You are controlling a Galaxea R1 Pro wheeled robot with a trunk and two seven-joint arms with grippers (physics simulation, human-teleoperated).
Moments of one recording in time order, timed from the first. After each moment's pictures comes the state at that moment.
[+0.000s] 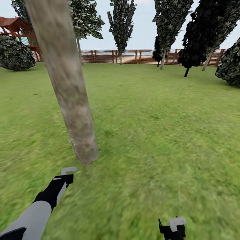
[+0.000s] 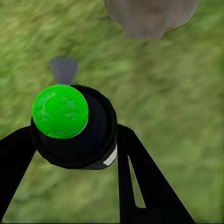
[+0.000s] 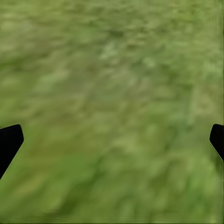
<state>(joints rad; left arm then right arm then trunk) -0.73 0.07 0.28 -0.48 -0.23 0.26 0.07 -0.43 -0.03 -0.25 -0.05 0.47 -0.62 -0.18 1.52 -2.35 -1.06</state>
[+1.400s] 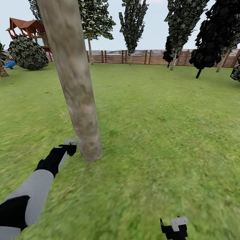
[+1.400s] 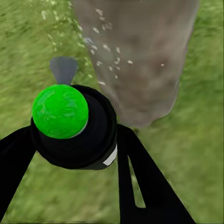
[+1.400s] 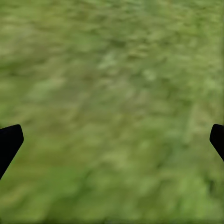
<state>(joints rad) -0.98 0.09 0.18 -0.54 -0.24 0.36 -0.05 -0.43 -0.05 -0.25 -0.05 0.47 -0.62 -0.18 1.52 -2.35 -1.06</state>
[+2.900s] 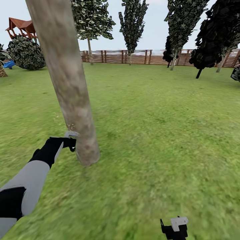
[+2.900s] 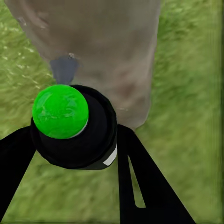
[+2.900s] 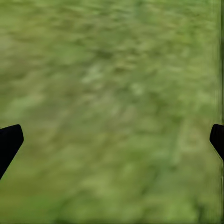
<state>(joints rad) -1.07 0.14 0.10 -0.57 -0.25 0.52 -0.23 -0.43 -0.05 -0.25 -0.05 0.47 -0.62 -0.18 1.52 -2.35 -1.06</state>
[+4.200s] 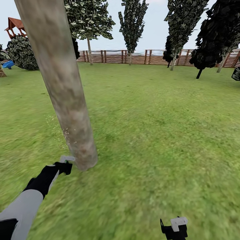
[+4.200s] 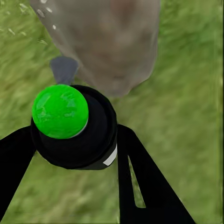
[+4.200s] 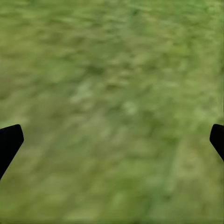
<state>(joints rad) -0.80 0.17 0.12 -0.56 -0.25 0.35 -0.21 -0.43 -0.05 -0.25 -0.05 0.47 -0.62 -0.18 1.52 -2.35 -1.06</state>
